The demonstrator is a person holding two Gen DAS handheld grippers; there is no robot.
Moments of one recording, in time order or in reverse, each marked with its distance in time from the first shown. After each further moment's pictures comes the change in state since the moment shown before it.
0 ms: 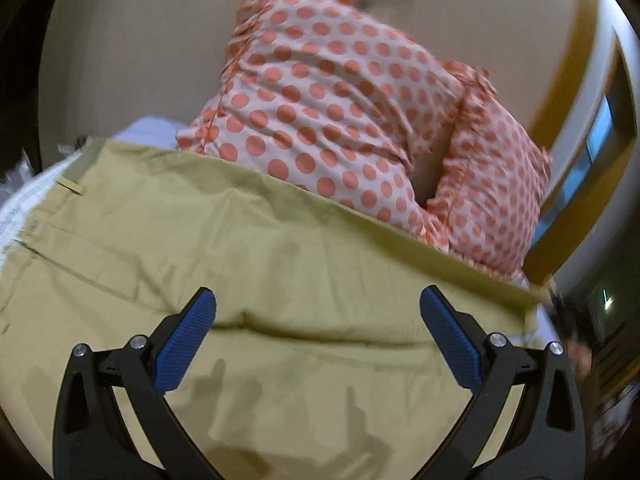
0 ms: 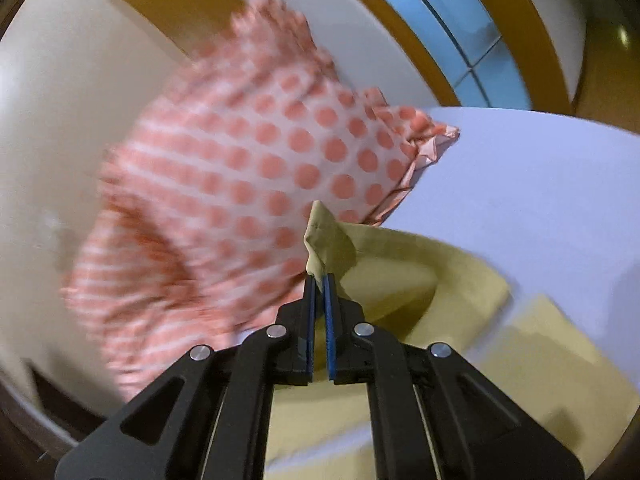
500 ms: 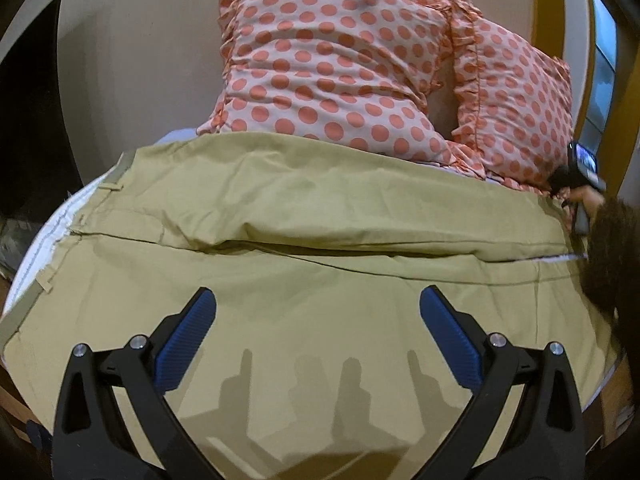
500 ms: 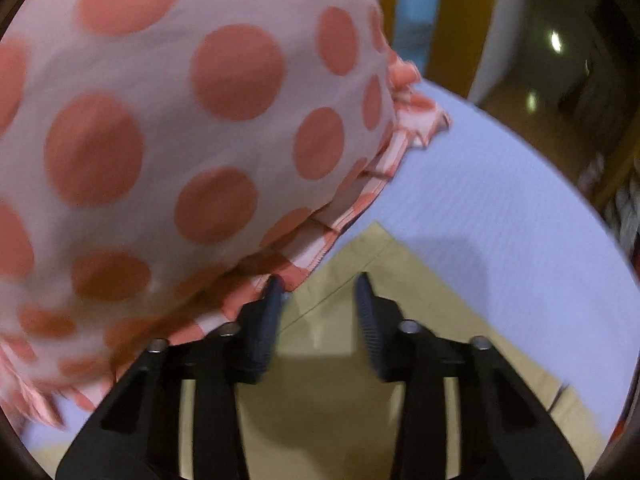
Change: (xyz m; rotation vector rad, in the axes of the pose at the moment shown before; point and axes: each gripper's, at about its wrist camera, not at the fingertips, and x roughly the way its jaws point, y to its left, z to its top) left arm -0.007 -0.050 -0.091 0.253 -0.007 0.270; right arm 0.235 0.058 0.038 -0.273 0.249 -0.796
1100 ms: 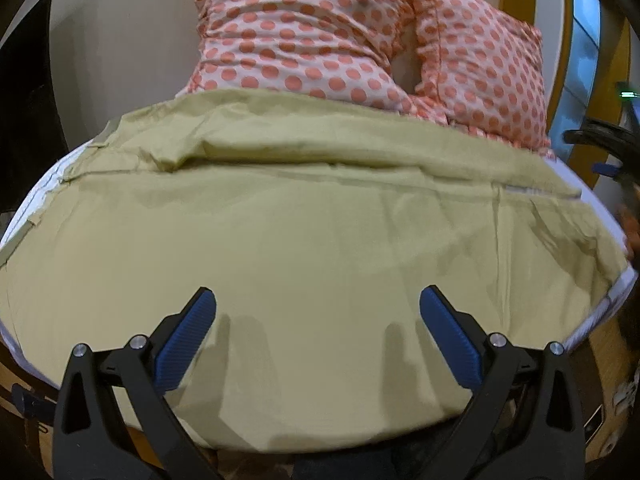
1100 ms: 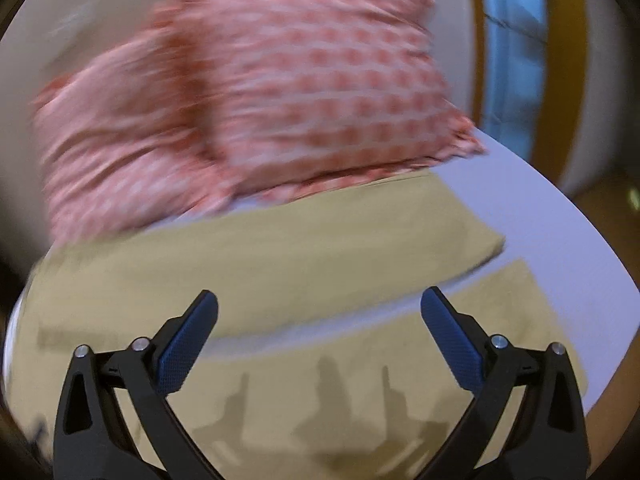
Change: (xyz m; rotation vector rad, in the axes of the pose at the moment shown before) left arm -0.026 -0.044 -0.065 0.052 0.054 -0.027; right arm -0.199 -0.051 -0.120 -0.235 -0.116 0.364
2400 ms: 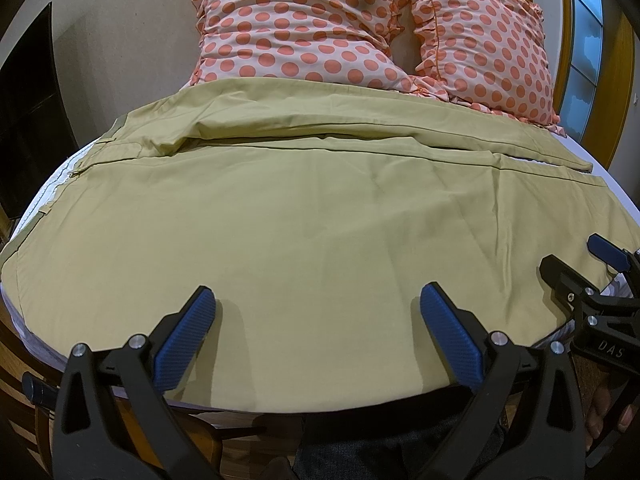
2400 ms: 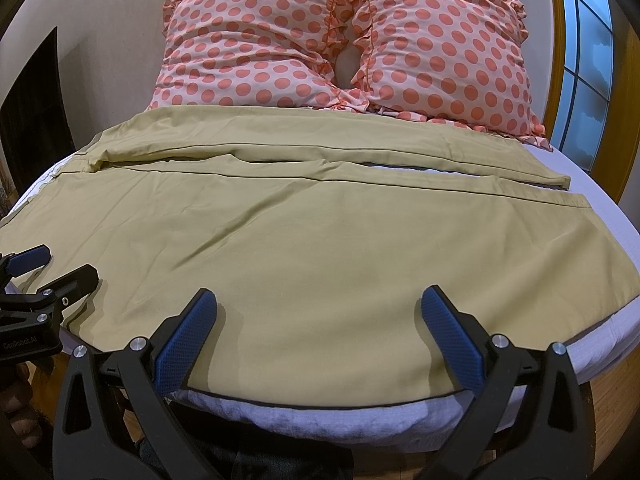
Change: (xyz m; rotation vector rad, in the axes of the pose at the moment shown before) left arm 0.002 -0.030 -0.036 0.044 0.035 0.081; right arm -0.075 0.073 -0.224 -0.356 -0.085 0.190
